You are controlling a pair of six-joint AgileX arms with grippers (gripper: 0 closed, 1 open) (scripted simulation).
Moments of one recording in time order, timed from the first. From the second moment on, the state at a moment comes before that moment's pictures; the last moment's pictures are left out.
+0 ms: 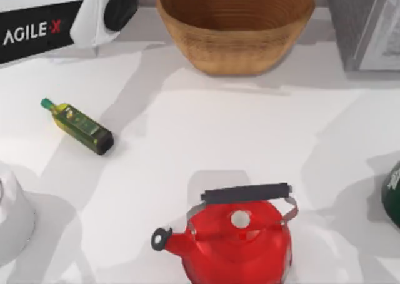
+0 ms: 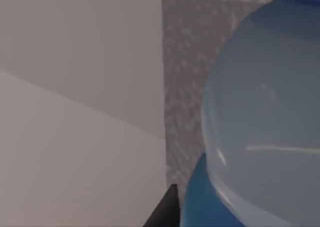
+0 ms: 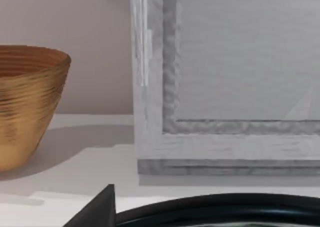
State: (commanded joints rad) left arm -0.43 2.07 1.56 0.50 0.41 0.05; right arm 0.00 0.00 0.00 0.00 0.00 0.00
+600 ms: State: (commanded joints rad) left arm -0.42 2.12 1.75 0.34 0.41 0.06; right arm 0.00 0.00 0.00 0.00 0.00 0.00
